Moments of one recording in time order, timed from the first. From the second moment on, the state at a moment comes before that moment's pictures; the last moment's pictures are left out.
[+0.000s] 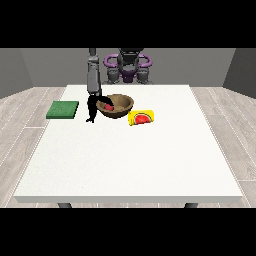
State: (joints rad) left arm -1.11 0.78 0.39 -1.01 0.40 -0.29 -0.04; right arm -0.58 -0.06 -0.28 -0.84 -0.20 -0.08 -0.43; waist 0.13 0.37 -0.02
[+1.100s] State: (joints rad) left arm -0.94 0.90 0.49 -0.73 0.39 -0.39 -0.18; right arm -0.64 -0.22 -0.06 -1.00 0.07 -0.23 0.23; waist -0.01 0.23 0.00
